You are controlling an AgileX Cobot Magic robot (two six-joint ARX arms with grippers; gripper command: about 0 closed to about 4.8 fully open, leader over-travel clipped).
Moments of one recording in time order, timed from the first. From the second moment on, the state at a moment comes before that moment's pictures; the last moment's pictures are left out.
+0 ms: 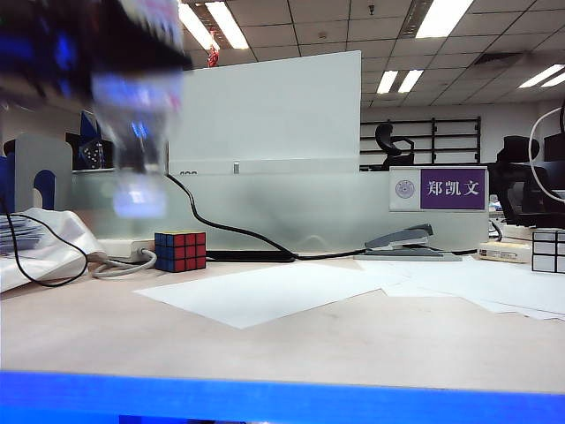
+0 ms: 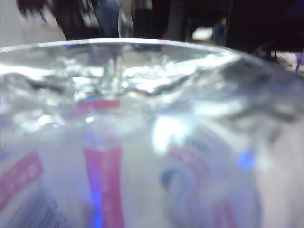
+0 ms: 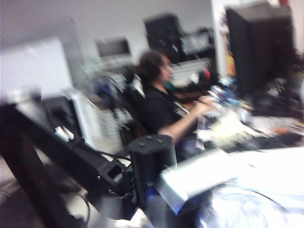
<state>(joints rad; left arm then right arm) -0.29 1.25 0.53 0.72 0.73 0.00 0.59 1.47 1.06 0.79 -1.00 0.45</state>
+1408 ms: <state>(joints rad) -0.29 1.91 0.55 1.43 0.83 0.02 0.51 1.47 1.06 0.65 -1.01 0.37</state>
